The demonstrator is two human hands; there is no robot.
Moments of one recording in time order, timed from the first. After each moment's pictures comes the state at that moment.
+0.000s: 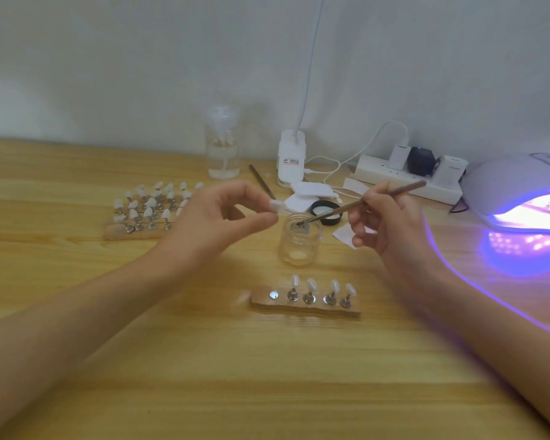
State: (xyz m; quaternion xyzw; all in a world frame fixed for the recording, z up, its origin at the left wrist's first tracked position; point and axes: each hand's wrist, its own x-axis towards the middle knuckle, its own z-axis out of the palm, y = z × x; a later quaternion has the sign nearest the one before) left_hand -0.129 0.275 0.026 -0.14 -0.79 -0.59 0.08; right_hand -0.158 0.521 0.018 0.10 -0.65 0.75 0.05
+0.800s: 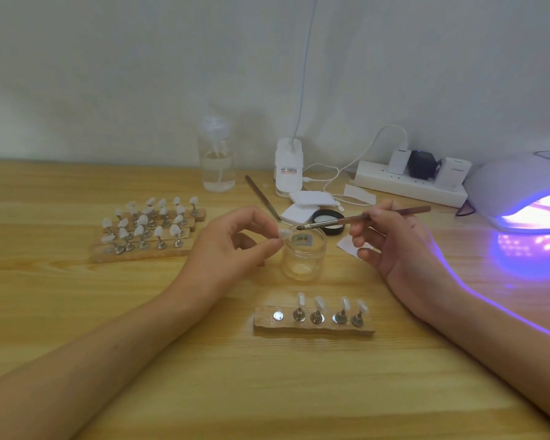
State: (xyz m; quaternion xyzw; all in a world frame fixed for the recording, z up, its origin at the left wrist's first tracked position) left_hand -0.146 0.288 -0.003 -0.15 -0.78 -0.60 0.09; right_hand -0.154 0.520 0.010 0.08 -0.60 0.80 0.02
